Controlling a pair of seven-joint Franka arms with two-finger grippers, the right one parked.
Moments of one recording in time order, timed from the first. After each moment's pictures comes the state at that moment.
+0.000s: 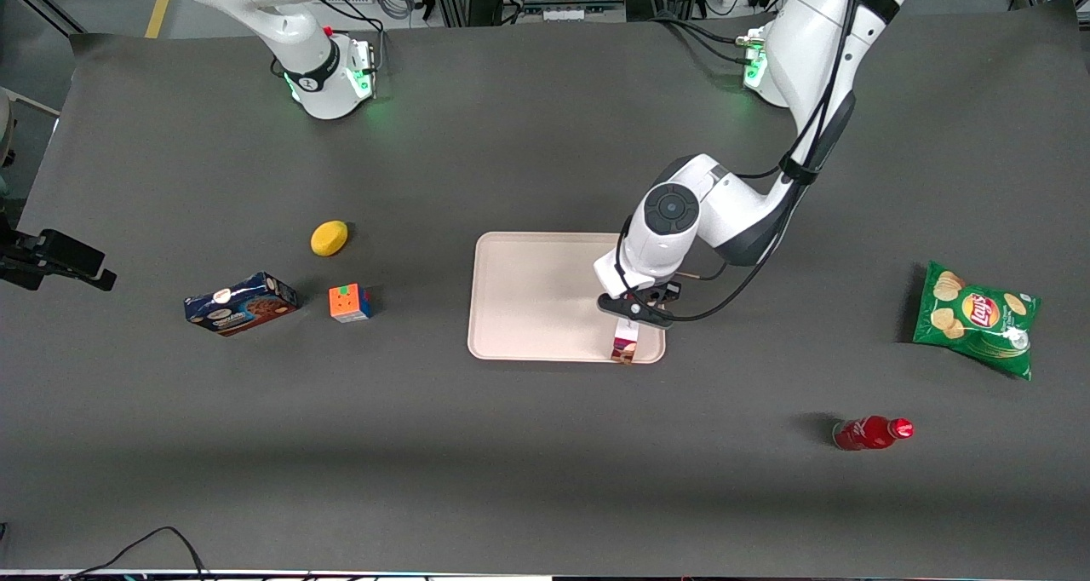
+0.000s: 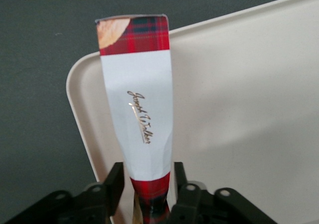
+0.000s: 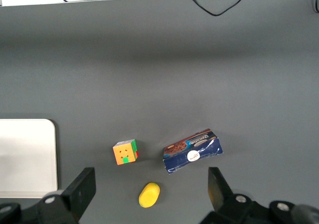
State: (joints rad) arm -0.29 0.56 -0.35 -1.87 0.24 2.43 -0.47
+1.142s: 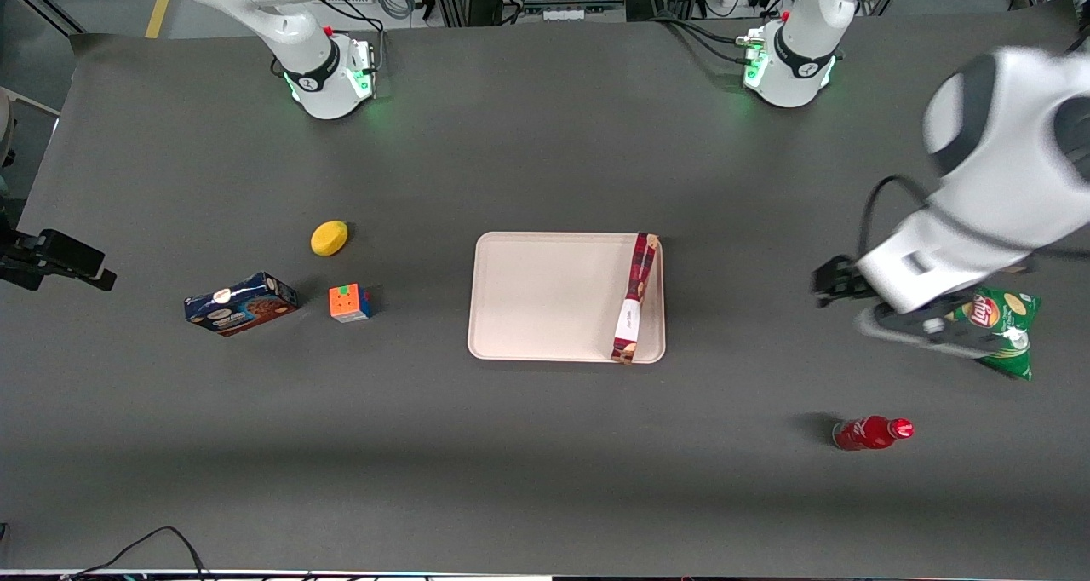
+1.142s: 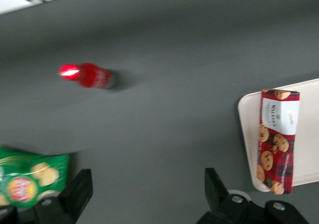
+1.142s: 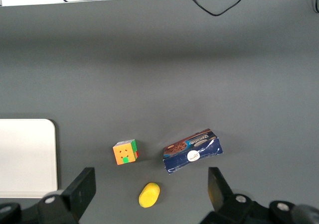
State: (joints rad) arm -0.10 0.20 -0.09 -1.55 0.03 1.84 0.05
